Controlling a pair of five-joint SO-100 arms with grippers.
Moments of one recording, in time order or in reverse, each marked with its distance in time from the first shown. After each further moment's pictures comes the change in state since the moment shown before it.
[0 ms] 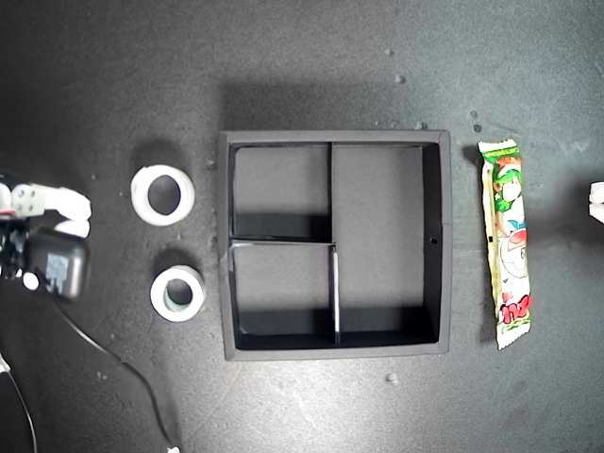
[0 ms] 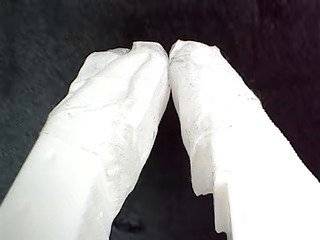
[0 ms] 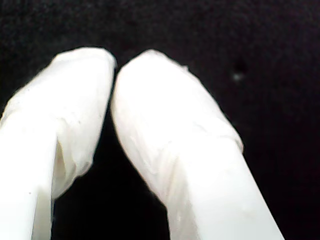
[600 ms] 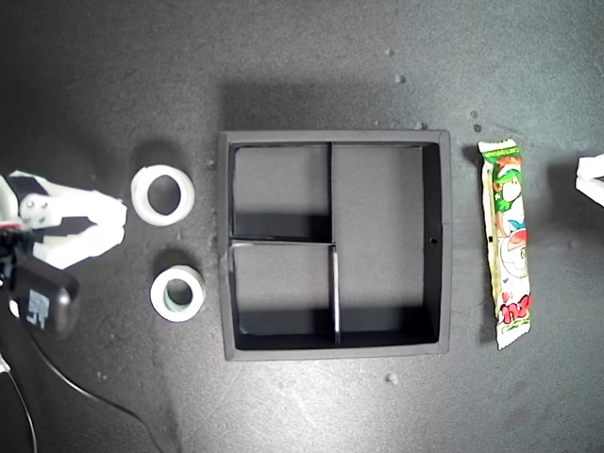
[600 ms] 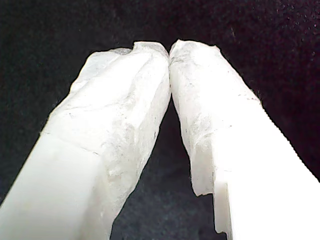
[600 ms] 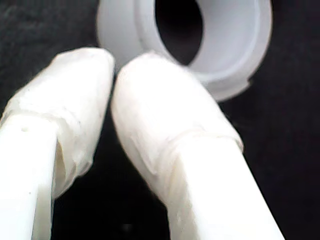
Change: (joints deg) arm 0 -0.2 0.0 0.0 -19.5 14.9; arm 1 6.2 -0.1 0.0 -7.1 -11.9
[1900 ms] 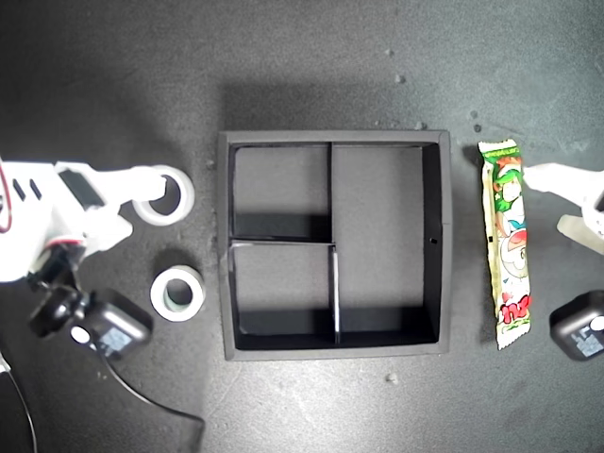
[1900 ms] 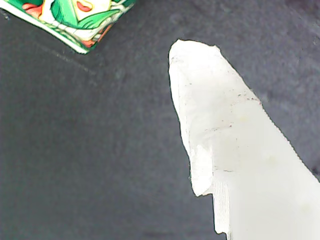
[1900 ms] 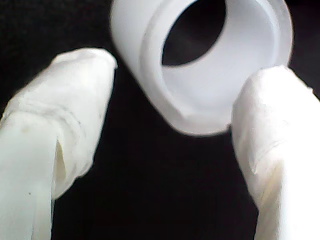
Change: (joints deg) arm 0 1.6 -68.6 -45.6 -0.6 21.7; arm 1 -15.2 -78.0 -65.4 8.1 -24.7
